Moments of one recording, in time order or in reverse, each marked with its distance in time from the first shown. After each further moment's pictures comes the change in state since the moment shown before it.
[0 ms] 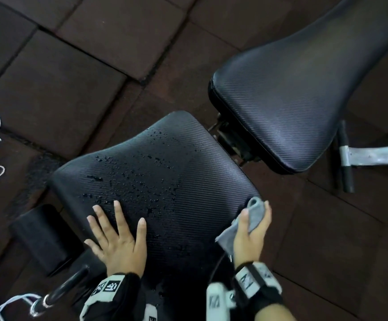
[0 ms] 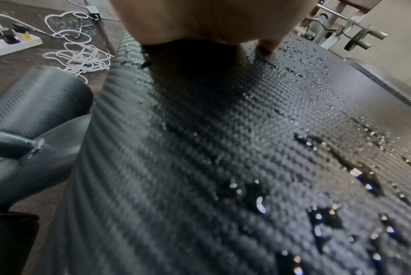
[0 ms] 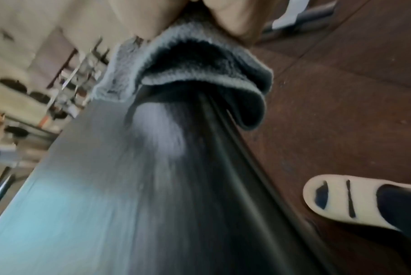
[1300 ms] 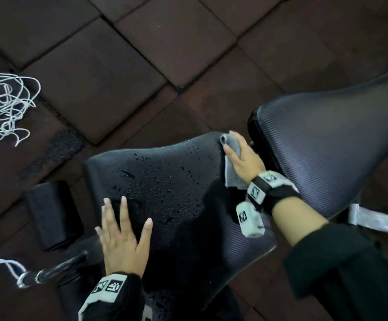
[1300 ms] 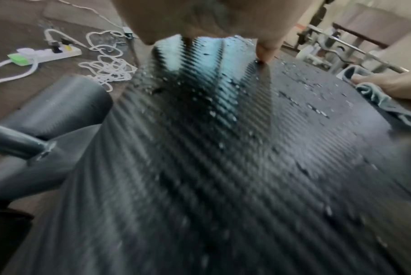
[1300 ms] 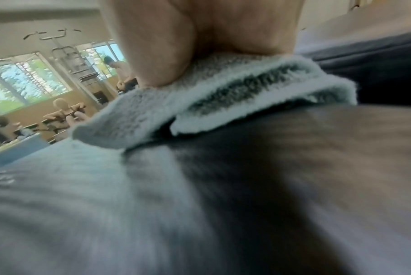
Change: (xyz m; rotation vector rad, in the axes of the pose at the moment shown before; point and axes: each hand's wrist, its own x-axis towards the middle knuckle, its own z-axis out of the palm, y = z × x) left_hand 0.008 -0.010 -0.014 -0.211 0.071 -0.061; right_hand 0.138 -0.159 0.121 -0.616 -0.778 -0.594
